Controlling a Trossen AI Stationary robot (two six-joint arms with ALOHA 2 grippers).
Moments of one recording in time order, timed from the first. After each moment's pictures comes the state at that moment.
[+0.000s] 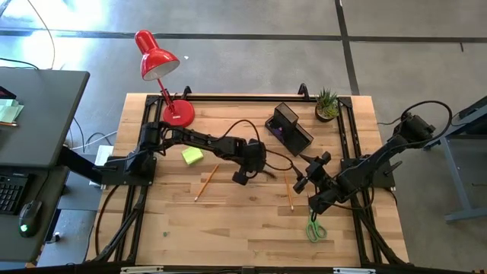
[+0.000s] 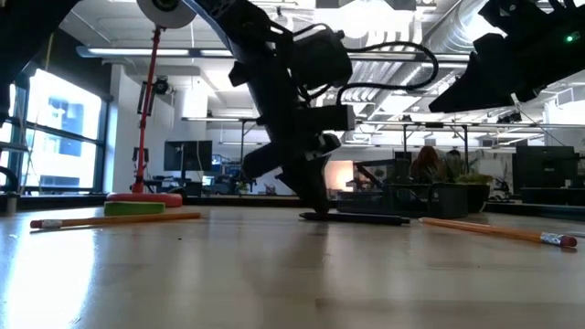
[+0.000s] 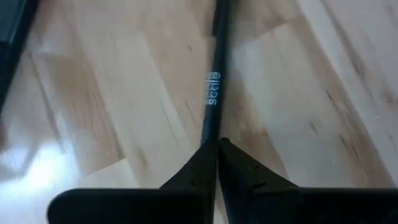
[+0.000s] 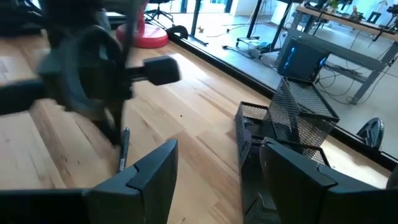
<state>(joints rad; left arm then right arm) 0.15 2.11 1.43 -0.44 -0.04 0.53 0.62 1.30 0.59 -0.41 1.24 0.93</state>
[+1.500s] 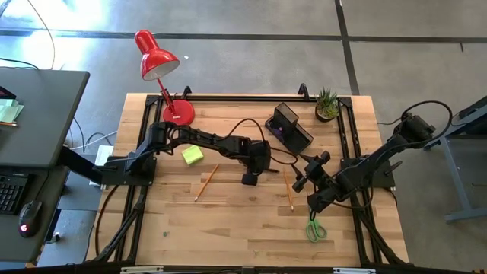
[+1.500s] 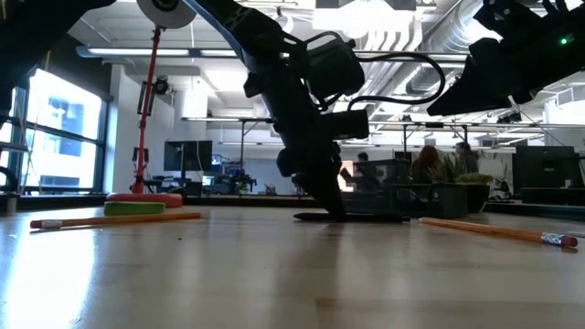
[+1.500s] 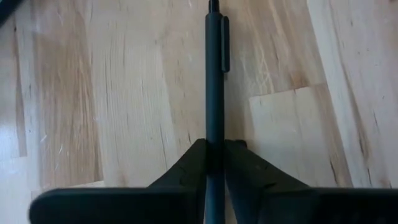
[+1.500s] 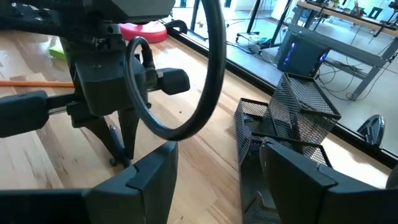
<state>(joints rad) 0.18 2.19 1.51 -0.42 0.04 0.26 0.60 1.30 0.59 -0.40 1.22 0.91</state>
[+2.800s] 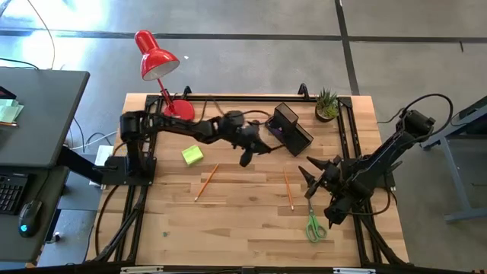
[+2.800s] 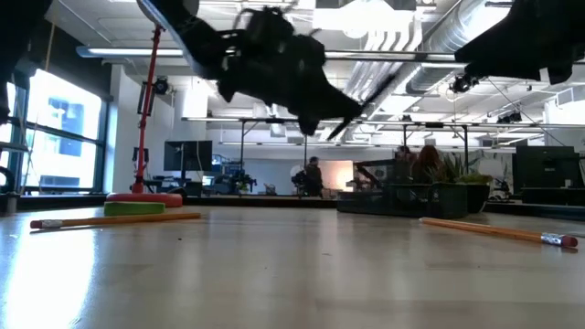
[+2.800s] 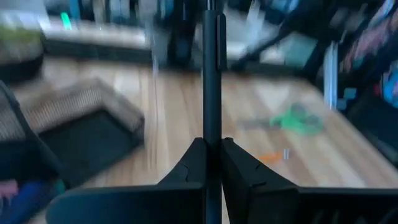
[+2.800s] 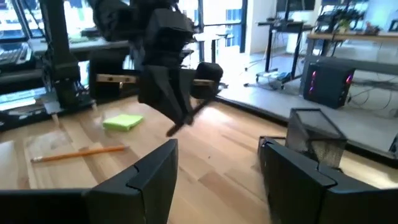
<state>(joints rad) 0.35 1.88 1.10 0.42 0.48 -0.03 0.81 1.21 0.59 -0.52 1.47 1.20</state>
